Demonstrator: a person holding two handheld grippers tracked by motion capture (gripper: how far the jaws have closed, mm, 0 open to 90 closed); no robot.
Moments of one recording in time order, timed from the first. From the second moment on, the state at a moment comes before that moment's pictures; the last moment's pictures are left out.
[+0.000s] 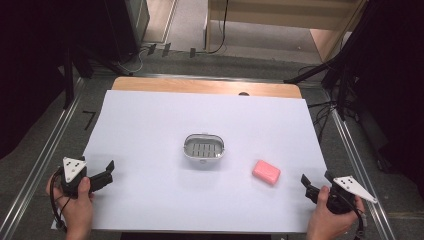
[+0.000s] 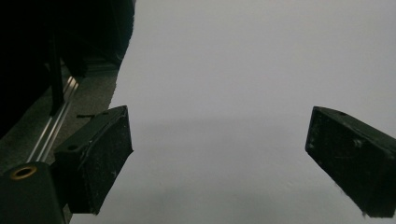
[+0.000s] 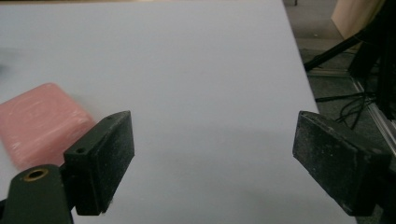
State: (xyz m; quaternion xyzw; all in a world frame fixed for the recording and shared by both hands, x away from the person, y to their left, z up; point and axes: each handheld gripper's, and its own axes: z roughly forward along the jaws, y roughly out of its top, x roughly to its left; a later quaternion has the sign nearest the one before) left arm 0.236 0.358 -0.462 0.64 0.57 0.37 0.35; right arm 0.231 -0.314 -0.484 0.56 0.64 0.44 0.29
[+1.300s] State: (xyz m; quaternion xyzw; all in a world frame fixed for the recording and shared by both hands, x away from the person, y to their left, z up) left arm 0.237 0.350 -0.464 0.67 0.55 0.38 0.33; right arm 0.290 -0.233 -0.429 0.35 0.89 0.25 0.14
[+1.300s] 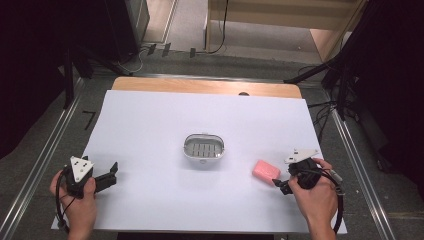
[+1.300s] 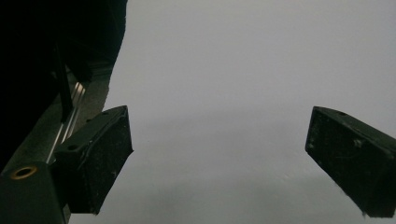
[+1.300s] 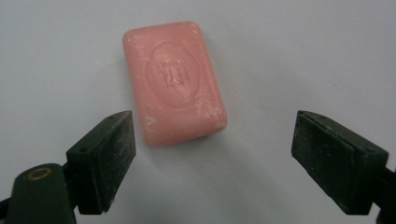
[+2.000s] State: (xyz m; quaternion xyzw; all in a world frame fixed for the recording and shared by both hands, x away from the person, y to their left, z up) left arm 0.238 0.350 -0.464 0.67 0.55 0.38 0.33; right arm 0.316 -0.196 -0.428 0.32 0.93 0.18 0.09
